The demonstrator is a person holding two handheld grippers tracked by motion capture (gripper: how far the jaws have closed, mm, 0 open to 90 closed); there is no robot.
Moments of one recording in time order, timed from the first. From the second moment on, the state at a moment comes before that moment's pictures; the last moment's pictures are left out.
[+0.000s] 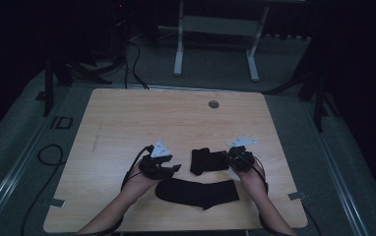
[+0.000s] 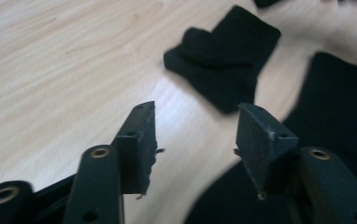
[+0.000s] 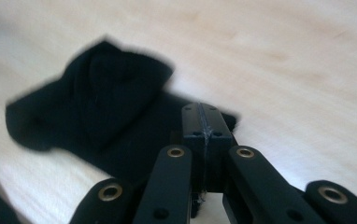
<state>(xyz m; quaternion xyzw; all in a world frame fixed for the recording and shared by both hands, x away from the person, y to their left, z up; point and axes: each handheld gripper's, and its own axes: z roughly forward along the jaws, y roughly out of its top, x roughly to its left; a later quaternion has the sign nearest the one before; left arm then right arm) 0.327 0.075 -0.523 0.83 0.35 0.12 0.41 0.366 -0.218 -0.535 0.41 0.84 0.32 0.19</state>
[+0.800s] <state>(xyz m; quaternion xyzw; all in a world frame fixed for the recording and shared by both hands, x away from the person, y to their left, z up) 0.388 -0.007 -0.538 0.87 0.33 0.09 0.35 0.369 -0.217 -0.554 0.39 0.85 0.30 0.19</state>
